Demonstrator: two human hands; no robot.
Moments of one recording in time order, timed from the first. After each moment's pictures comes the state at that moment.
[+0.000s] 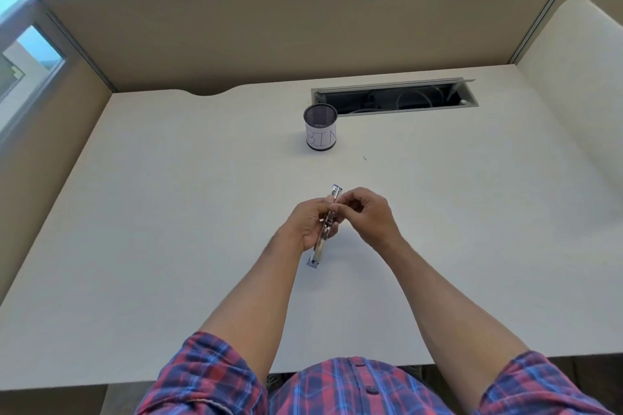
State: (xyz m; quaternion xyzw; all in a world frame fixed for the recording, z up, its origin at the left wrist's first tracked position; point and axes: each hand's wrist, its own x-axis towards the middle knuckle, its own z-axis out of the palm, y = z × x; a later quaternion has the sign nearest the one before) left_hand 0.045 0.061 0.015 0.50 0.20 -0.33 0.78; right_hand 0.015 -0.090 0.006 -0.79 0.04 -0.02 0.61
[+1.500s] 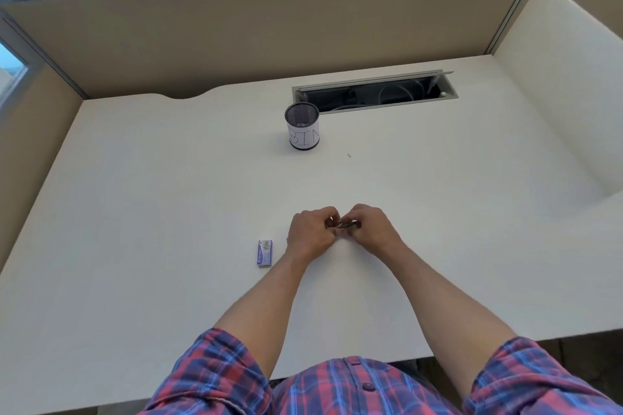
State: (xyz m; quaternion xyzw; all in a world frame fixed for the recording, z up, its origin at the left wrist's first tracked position) left_hand 0.029 0.040 -0.020 0.93 -0.08 -0.14 0.34; right_hand 0.006 -0.128 -0.031 -0.90 0.05 0.10 0.42
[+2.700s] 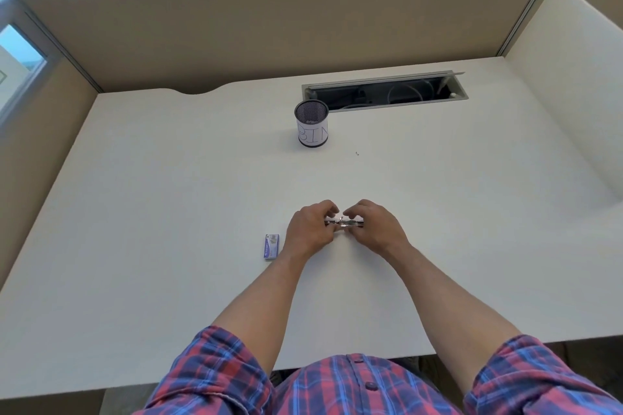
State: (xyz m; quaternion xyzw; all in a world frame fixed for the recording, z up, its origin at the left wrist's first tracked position) left_hand 0.028 0.056 -0.020 0.92 -0.08 -0.12 0.35; right_hand 0.002 -0.122 -0.024 -0.95 0.00 0.07 0.30
